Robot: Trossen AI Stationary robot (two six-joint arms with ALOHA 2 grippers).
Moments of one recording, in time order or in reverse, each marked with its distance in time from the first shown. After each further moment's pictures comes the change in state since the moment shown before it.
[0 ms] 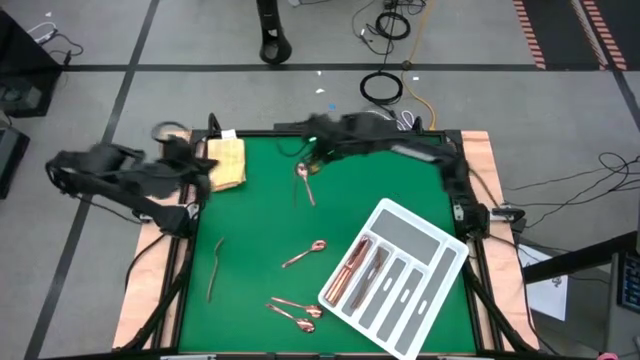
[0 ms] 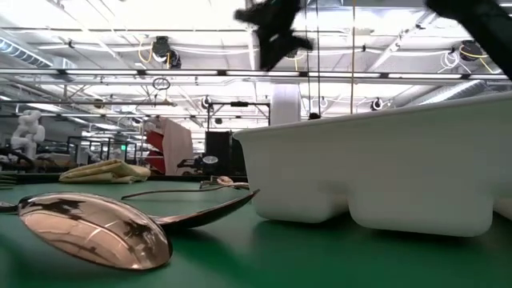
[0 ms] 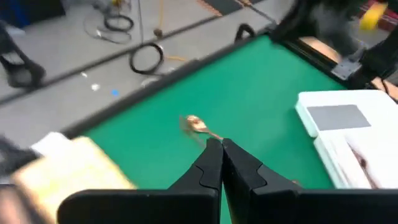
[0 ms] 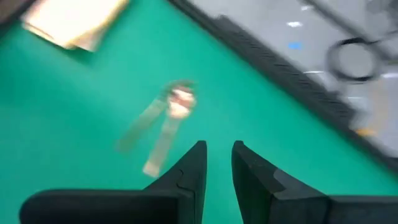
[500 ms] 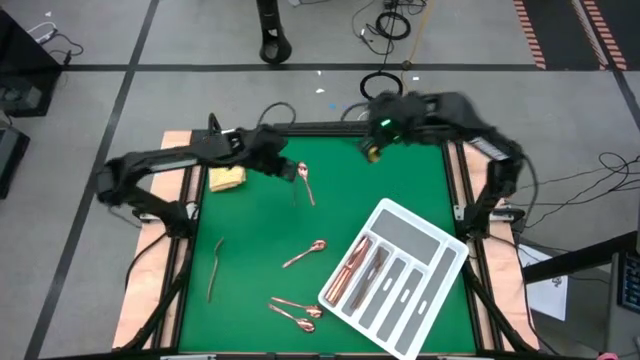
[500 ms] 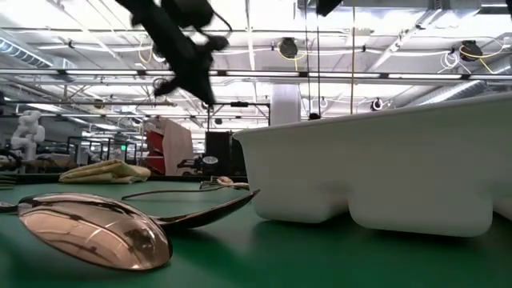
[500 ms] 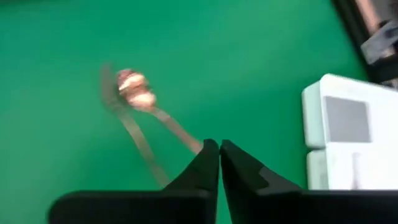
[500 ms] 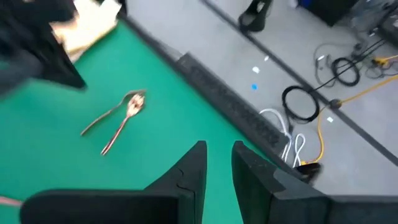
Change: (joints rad) left arm 0.660 0.513 -0.235 0.719 0.803 0.158; right arm 0.011 -0.360 -0.005 -0.219 0.154 -0.164
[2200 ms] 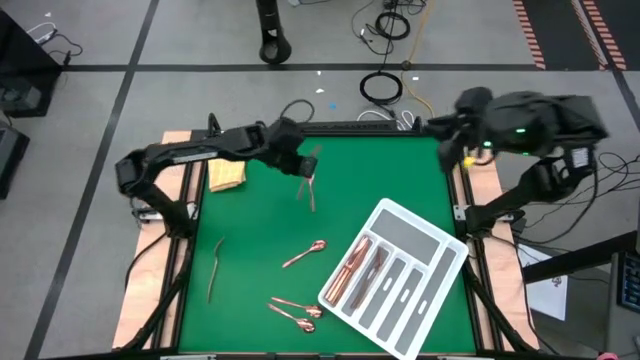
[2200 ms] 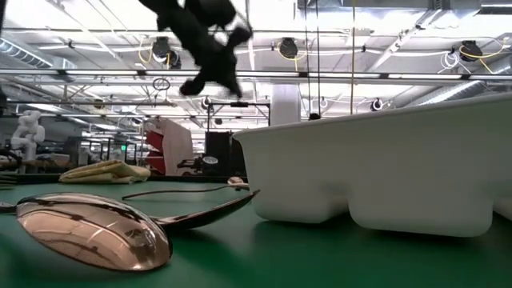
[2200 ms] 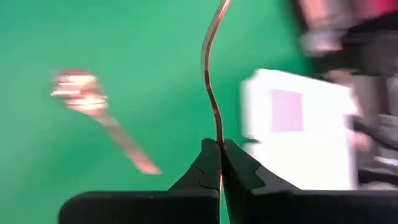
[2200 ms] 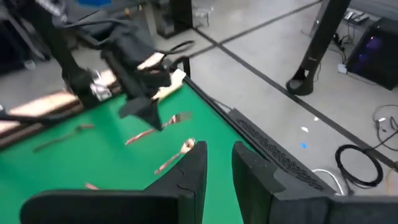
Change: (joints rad) left arm -0.053 0.143 0.184 -0.006 0.141 -0.094; right arm 0.260 -0.336 0.002 -0.001 0.055 0.028
